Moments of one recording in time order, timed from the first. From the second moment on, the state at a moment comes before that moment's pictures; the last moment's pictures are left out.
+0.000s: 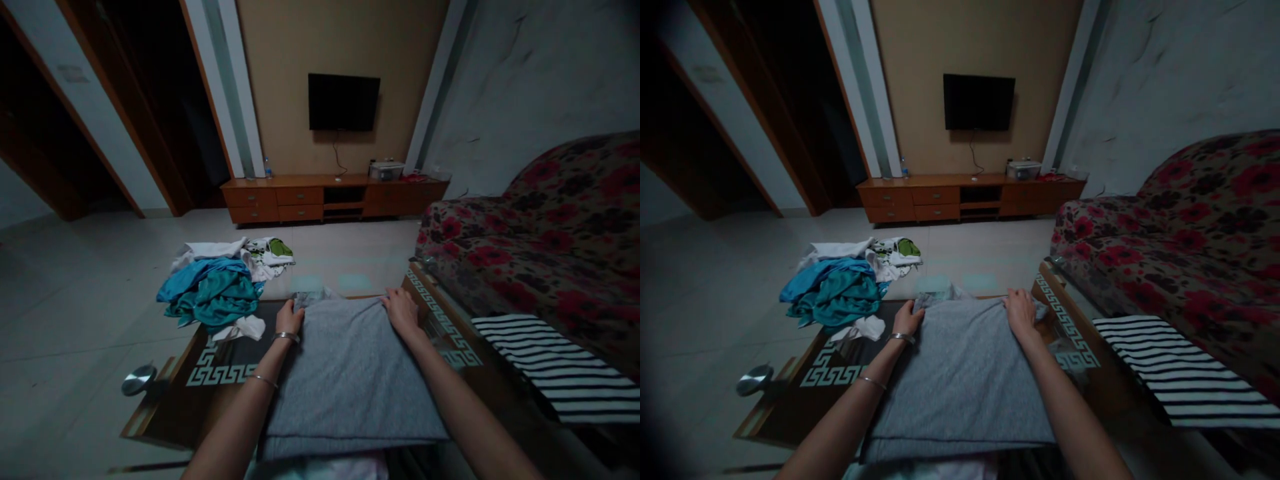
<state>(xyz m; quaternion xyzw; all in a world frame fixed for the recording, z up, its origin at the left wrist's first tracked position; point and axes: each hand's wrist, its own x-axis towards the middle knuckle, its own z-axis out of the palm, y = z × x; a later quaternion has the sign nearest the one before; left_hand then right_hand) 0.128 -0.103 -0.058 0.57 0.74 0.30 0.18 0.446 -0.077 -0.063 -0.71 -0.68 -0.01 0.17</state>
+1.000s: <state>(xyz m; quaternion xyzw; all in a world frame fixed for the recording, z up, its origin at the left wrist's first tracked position) 0.118 -0.124 -0.061 0.53 0.58 0.50 0.36 0.269 -0.018 -0.019 -0.32 -0.74 0.52 0.28</state>
